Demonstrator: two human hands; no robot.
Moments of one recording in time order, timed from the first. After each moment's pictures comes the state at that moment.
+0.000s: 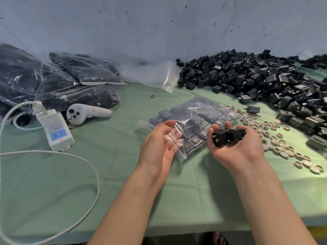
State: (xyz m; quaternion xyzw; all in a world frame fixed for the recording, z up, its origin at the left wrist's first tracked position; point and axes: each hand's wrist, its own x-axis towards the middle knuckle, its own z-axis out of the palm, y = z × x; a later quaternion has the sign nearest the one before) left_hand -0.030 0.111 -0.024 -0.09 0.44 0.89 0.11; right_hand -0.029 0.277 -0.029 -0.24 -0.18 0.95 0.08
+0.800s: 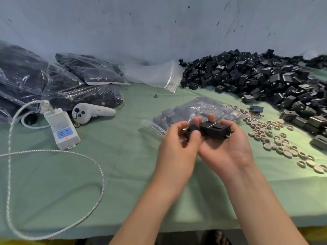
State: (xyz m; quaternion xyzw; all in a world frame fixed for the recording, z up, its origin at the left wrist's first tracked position) left_hand -0.004 0.125 -0.028 0.07 0.74 0.67 -0.07; right_hand -0.019 0.238 -0.016 -0.14 -0.14 0.98 -0.03
